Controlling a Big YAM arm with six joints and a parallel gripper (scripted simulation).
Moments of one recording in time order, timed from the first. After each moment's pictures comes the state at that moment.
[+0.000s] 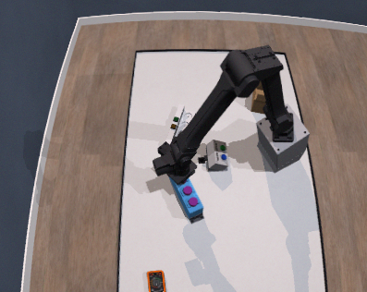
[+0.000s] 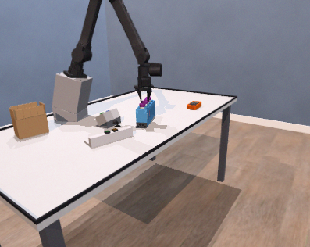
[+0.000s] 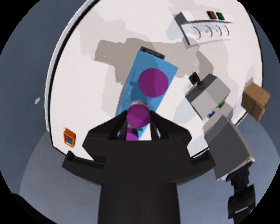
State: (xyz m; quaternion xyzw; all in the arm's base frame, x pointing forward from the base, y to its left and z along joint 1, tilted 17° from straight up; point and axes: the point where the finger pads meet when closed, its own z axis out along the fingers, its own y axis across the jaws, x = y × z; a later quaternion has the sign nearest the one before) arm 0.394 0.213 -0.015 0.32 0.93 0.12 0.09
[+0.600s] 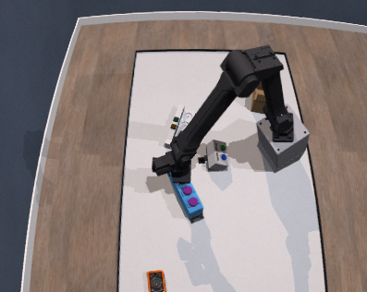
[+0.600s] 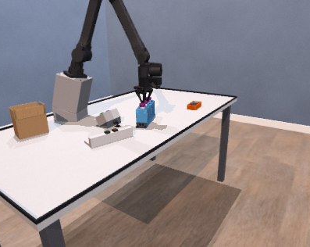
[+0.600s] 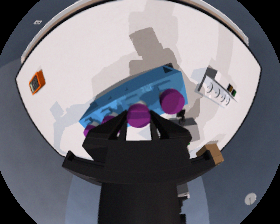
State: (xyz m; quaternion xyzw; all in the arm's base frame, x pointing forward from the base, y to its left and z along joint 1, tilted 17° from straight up) arm 0.394 0.213 -0.014 -0.05 0.99 0.08 0.13
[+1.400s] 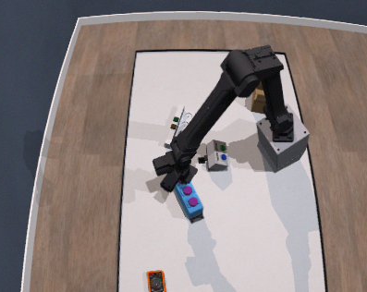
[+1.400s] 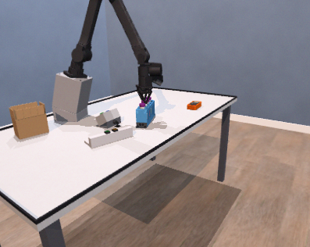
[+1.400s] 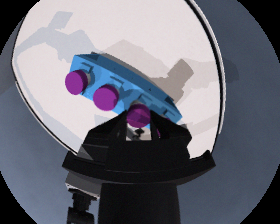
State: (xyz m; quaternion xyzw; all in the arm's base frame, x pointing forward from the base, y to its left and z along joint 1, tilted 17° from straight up) arm 0.394 0.213 -0.014 -0.53 0.83 0.00 0.15
